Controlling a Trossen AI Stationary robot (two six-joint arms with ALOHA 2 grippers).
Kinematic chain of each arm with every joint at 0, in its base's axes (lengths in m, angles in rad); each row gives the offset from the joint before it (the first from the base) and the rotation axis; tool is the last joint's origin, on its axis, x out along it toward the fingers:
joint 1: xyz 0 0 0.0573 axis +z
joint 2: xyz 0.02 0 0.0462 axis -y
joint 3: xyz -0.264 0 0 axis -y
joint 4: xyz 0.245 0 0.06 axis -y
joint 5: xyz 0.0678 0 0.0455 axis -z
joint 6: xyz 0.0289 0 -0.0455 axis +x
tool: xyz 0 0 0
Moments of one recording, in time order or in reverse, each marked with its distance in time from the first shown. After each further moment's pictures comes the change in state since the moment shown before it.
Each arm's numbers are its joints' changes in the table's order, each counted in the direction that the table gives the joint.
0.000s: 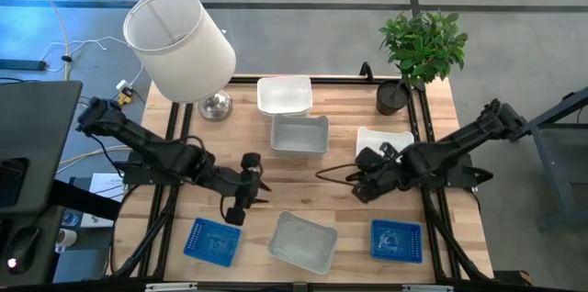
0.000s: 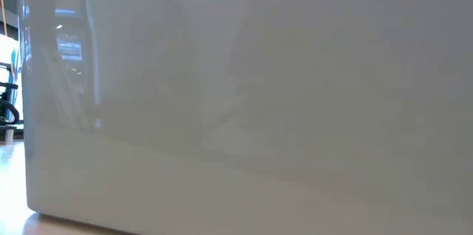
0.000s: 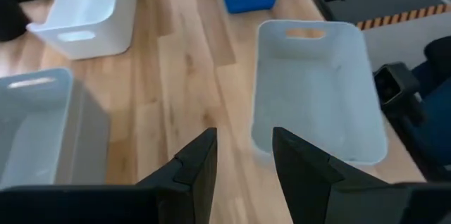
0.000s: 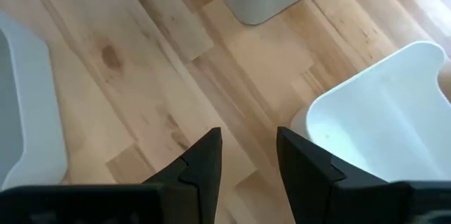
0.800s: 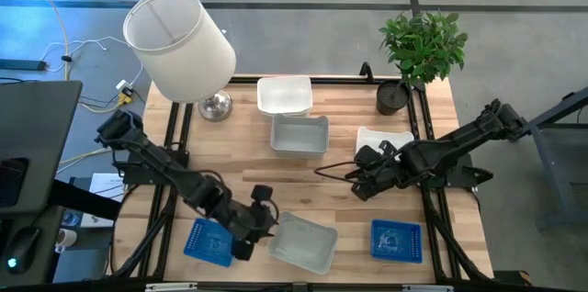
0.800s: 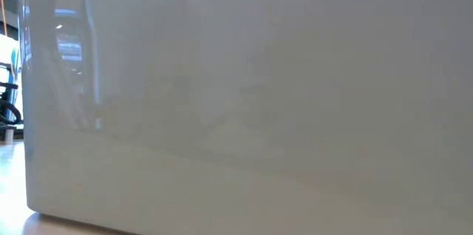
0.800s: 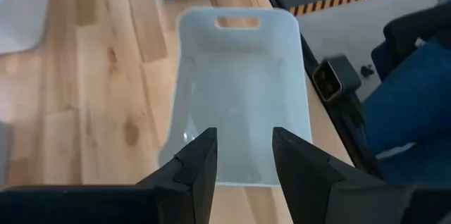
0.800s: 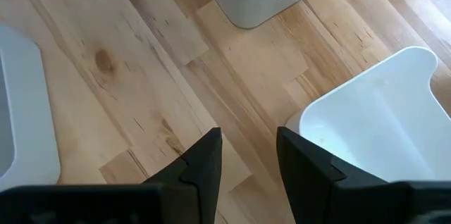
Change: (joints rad) left arm -0.153 -0.273 0.183 -0.014 -0.004 -0.116; right arm -0.023 0.000 0.000 0.001 -0.001 -0.021
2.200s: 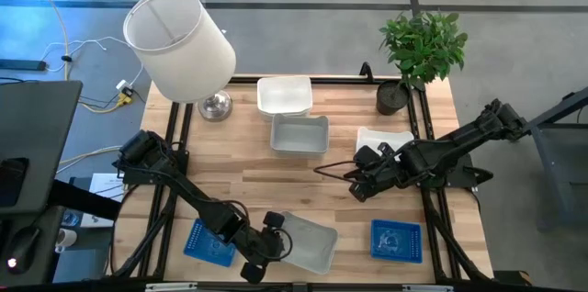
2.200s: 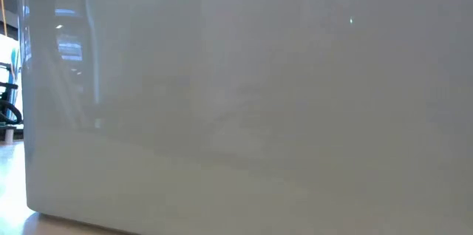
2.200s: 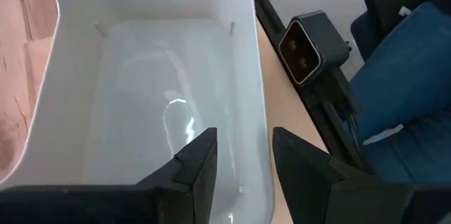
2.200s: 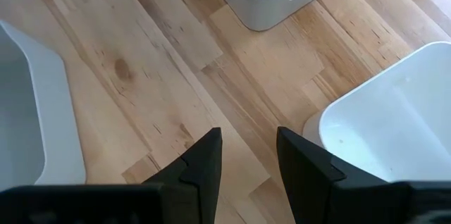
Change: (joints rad) left arm -0.064 -0.275 -0.001 0.231 0.064 -0.025; right arm 0.001 0.000 -0.001 0.045 -0.017 0.034
